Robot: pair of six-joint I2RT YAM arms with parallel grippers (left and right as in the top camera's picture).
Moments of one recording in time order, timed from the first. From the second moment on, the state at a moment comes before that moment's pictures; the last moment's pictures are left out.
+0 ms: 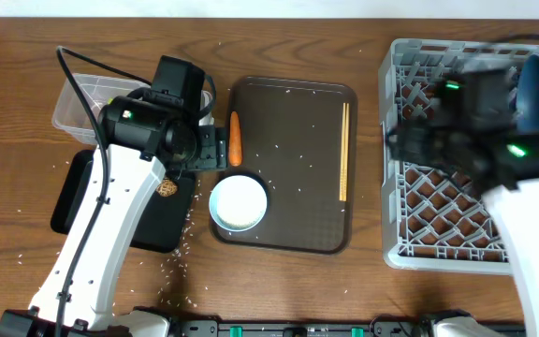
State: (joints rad) left arm -0.28 1.48 1.51 -1.32 -0.01 -0.32; right arm 0.20 1.38 1.41 -1.10 -0.12 0.37
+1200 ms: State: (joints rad) left arm -0.18 1.23 1.51 -1.41 -0.01 -0.32; right arm 0.38 2.04 1.40 -0.81 -0.05 0.49
